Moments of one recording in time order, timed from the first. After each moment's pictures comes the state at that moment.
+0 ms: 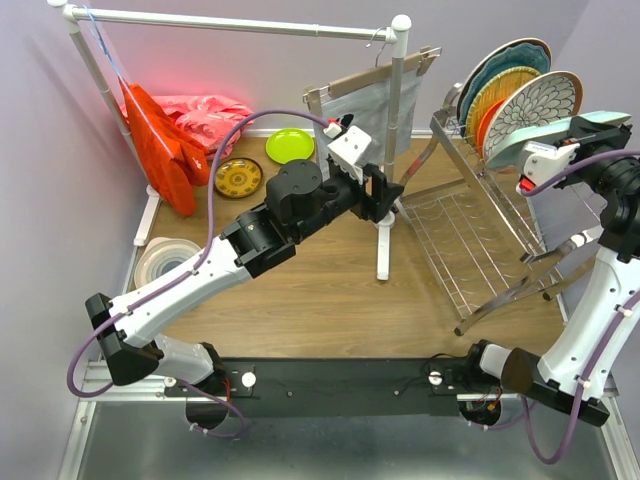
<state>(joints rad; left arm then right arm) -1.00 1.35 1.48 -0.10 -0.09 -0.15 -0.44 1.19 1.94 -1.04 -0.67 -1.81</state>
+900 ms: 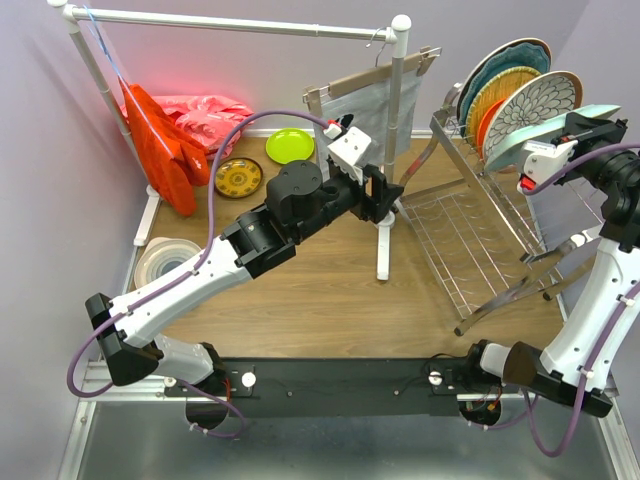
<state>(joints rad) -1.00 1.35 1.48 -0.10 -0.09 -0.15 -0.44 1.23 1.96 -1.04 -0.73 -1.85</state>
